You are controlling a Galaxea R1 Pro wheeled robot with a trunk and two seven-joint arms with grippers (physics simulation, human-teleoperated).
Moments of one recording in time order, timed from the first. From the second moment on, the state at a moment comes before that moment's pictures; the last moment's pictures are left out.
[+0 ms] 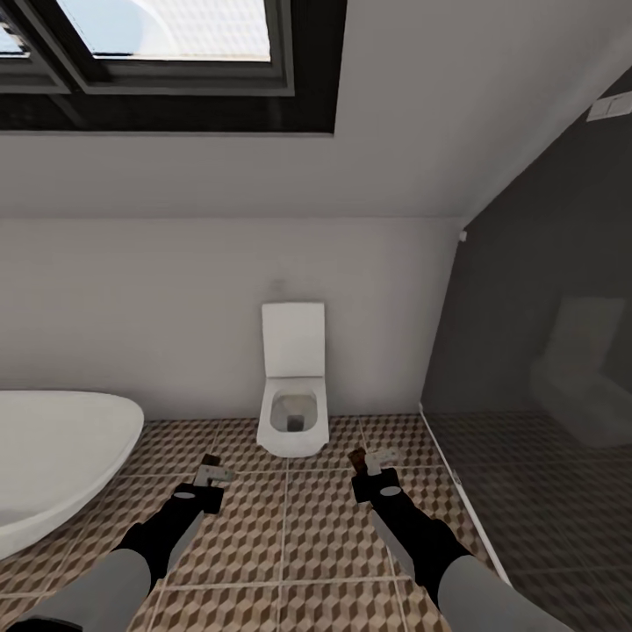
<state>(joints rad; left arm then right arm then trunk) -0.68 0.05 -0.19 -0.39 0.04 0.24 0.13 -0.64 0.07 0.49 -0.59 -0.26 0.26 -0.27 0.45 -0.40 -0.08</state>
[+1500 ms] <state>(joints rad) -0.68 0.02 -0.19 -0.39 0.04 0.24 0.13 -0.64 0.07 0.50 -0.60 -0.26 0.26 -0.27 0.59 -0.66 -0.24</state>
